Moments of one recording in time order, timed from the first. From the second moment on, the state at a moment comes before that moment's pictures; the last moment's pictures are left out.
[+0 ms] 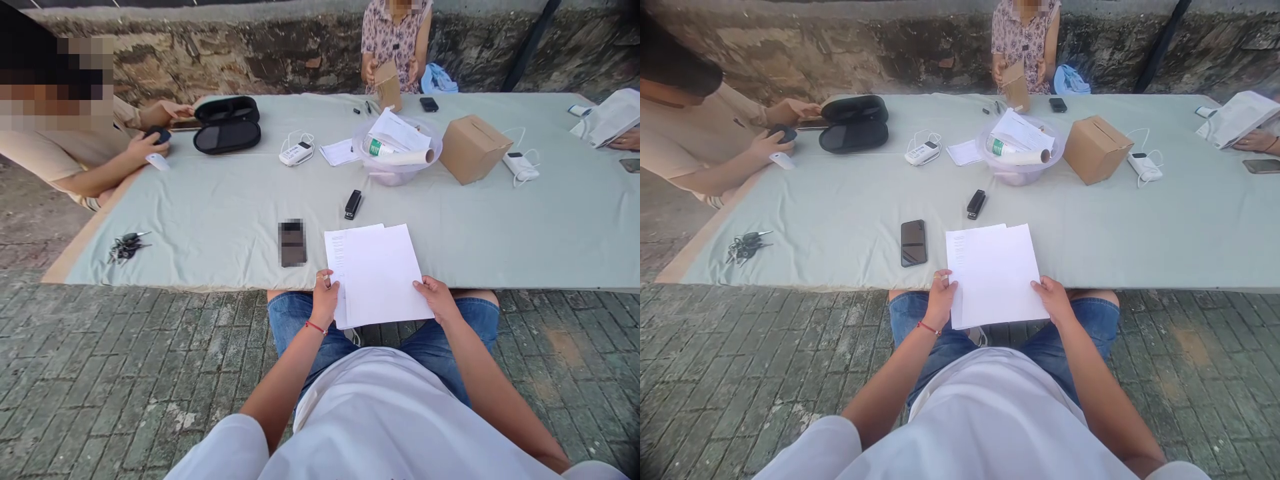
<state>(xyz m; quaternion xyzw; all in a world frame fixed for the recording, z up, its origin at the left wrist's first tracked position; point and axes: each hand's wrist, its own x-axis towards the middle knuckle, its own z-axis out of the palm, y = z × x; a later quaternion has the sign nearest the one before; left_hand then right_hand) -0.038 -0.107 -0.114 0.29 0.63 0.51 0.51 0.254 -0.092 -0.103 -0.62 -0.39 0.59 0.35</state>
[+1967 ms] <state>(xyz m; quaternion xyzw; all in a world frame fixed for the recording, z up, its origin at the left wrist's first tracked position) -0.046 -0.126 -0.111 0.16 0.58 0.53 0.60 0.251 -0.121 -0.137 -0.58 -0.27 0.70 0.31</state>
